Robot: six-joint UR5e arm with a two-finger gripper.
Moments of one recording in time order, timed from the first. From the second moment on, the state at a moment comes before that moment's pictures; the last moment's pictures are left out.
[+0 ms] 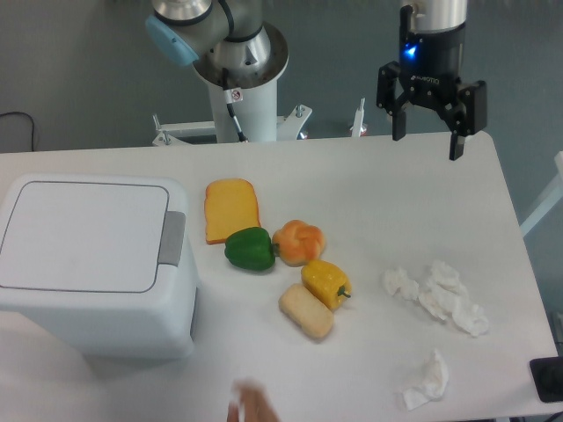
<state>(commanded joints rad) 2.78 -1.58 -1.62 -1.09 1.34 1.57</state>
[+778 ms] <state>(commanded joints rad) 2.70 -1.60 -1.61 -1.09 1.33 1.36</state>
